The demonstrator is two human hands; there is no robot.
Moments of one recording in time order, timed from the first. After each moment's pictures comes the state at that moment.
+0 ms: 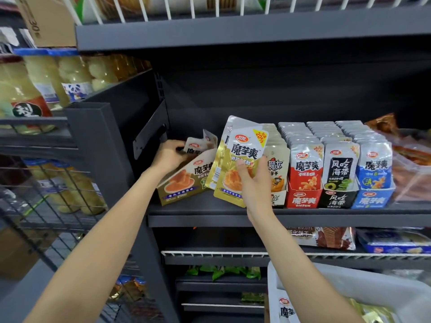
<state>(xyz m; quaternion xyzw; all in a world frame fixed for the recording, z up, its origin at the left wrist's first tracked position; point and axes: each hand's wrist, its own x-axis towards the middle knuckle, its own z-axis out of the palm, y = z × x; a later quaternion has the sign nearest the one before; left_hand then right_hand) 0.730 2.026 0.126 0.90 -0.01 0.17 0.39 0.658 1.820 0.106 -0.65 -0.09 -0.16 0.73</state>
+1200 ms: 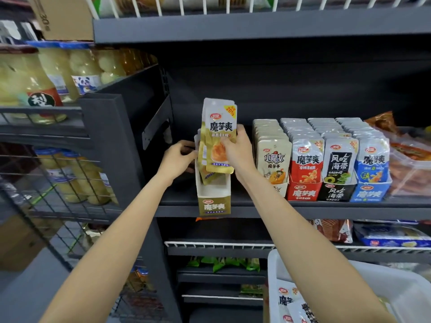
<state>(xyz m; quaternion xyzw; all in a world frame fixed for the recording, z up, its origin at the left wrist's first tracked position) 0.694 2.011 0.115 0.83 0.03 0.14 0.54 0.707 1.856 0.137 -0.76 -0.09 -0.12 0.64</state>
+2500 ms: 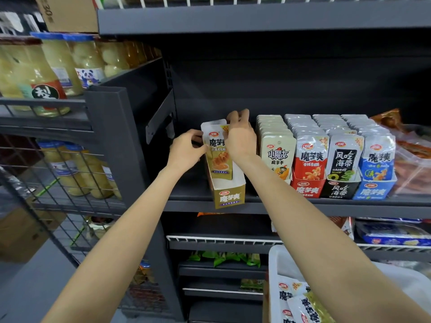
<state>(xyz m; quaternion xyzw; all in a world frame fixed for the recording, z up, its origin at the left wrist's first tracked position) 0.693 1.994 0.126 0.89 0.02 0.21 0.41 0.744 1.859 0.135 -0.93 -0.12 -0.27 0.20</state>
